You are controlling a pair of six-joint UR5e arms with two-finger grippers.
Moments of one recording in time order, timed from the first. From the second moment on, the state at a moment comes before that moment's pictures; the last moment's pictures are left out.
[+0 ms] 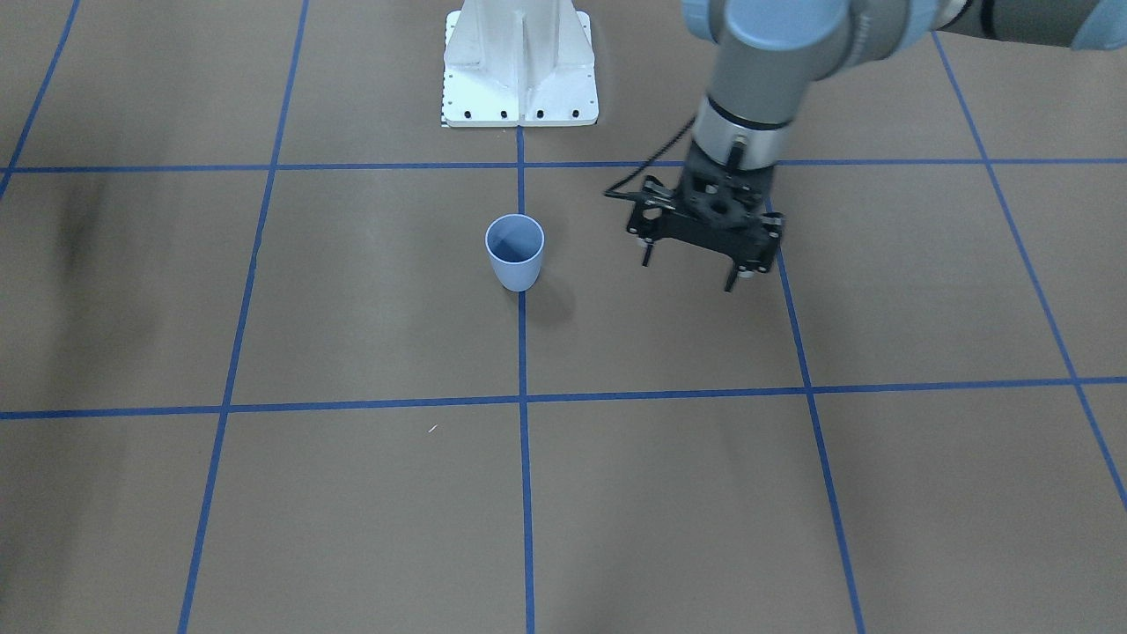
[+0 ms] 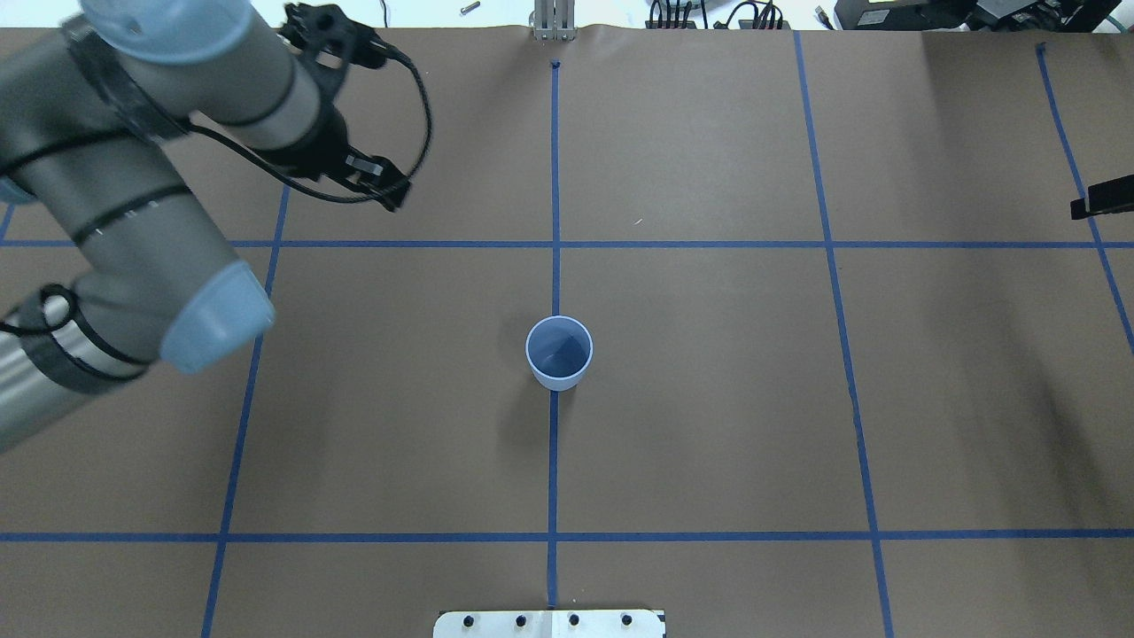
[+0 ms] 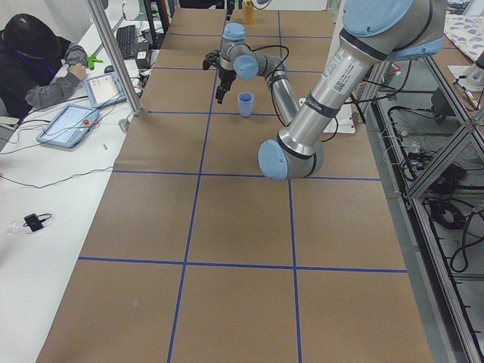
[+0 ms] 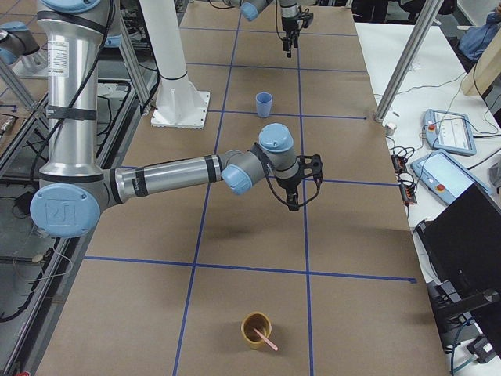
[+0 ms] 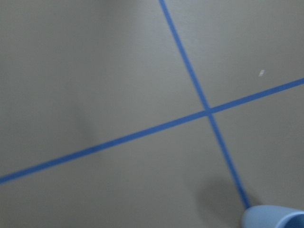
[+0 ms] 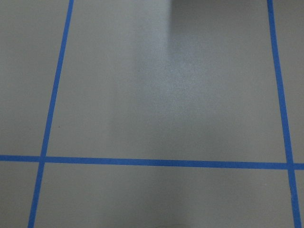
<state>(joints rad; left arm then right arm) -0.89 -2.18 -1.83 -1.46 -2.03 -0.51 1.29 -1.65 1.83 -1.10 2.22 0.63</state>
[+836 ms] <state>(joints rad) -1.48 -2.01 -1.49 -1.42 -2.28 0.26 1.51 -1.70 1.83 -1.37 2.25 0.13</state>
